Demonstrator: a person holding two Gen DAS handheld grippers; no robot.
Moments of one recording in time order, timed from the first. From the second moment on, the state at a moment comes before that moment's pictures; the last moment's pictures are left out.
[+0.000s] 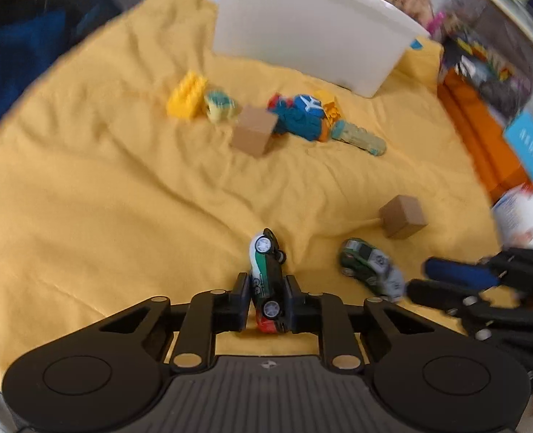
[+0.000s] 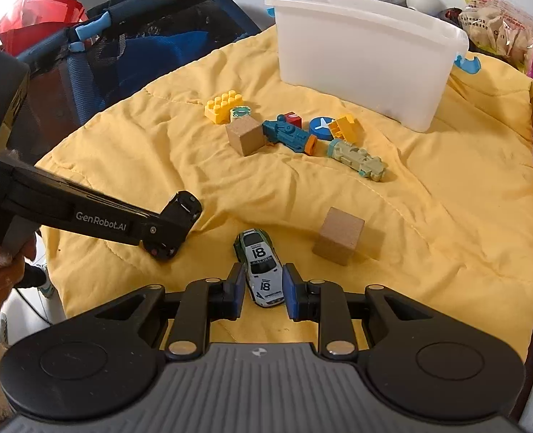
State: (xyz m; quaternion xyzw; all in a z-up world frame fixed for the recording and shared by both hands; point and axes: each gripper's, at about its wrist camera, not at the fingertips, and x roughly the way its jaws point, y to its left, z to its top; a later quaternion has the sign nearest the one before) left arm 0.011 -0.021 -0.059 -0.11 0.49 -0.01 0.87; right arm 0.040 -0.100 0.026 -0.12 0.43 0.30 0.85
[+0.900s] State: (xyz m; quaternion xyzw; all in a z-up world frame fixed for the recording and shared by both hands) left arm -0.019 -0.099 -0.048 0.19 0.41 0.02 0.89; right arm 0.028 -0.112 0.031 -0.10 0.42 0.29 0.85
